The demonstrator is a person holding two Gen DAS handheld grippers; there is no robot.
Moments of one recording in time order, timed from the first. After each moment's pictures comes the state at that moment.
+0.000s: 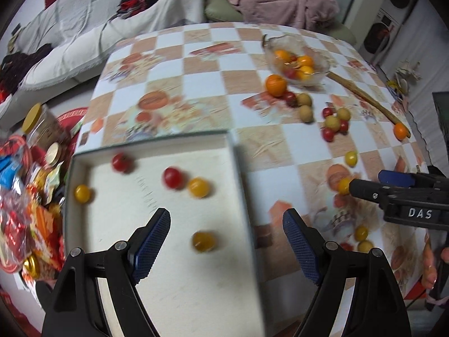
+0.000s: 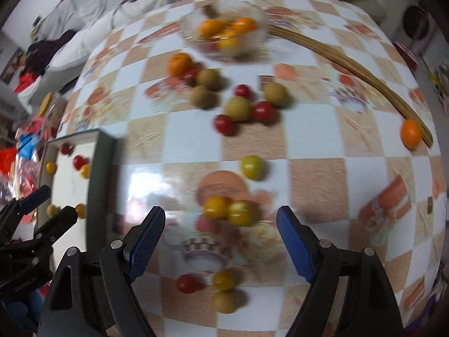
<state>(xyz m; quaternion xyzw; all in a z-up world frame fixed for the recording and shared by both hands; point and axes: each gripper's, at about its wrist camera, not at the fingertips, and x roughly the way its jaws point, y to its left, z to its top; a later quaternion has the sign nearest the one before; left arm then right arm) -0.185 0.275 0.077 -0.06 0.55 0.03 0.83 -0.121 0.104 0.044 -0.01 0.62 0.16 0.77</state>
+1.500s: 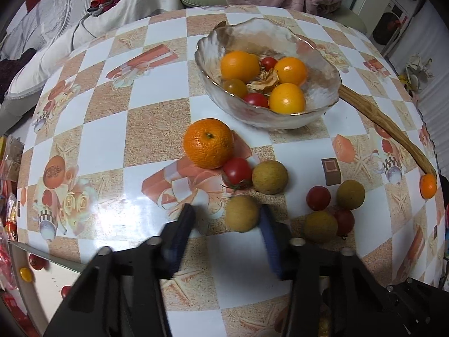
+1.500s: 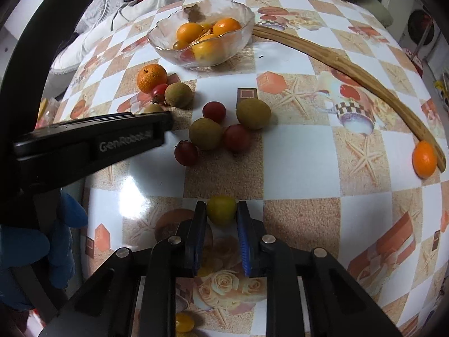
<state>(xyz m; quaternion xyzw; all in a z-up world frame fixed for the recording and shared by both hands) -0.020 0.197 0.019 -0.06 0.58 0.03 0.81 -0.081 0.090 0.016 -0.01 0.60 0.18 0.78</state>
